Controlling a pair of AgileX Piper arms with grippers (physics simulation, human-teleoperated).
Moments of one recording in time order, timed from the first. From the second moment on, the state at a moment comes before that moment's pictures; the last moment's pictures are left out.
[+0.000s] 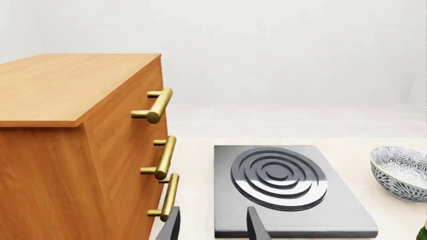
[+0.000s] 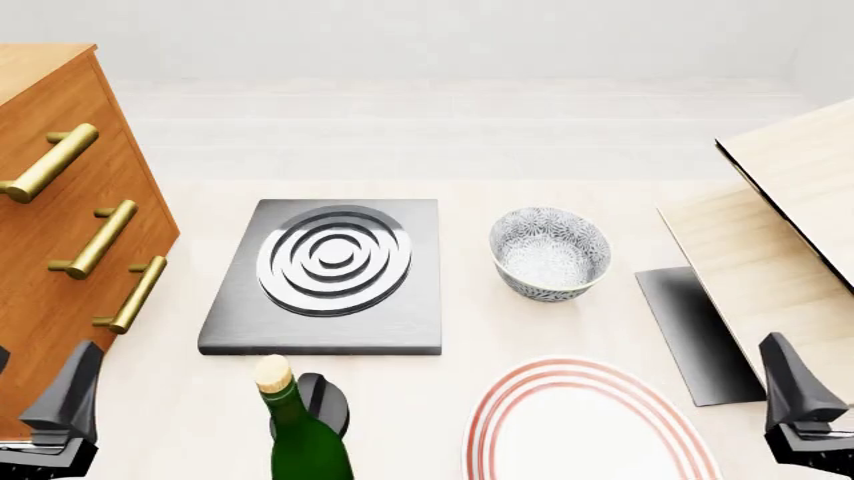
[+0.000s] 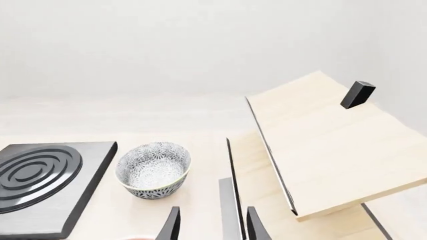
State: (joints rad) left arm 0.00 0.00 0.00 0.00 0.00; right arm -0.04 0.06 -0.06 0.05 0.01
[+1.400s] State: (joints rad) left arm -0.26 0.70 -0.35 -0.12 -0.12; right arm 0.04 0.00 0.00 0.00 0.02
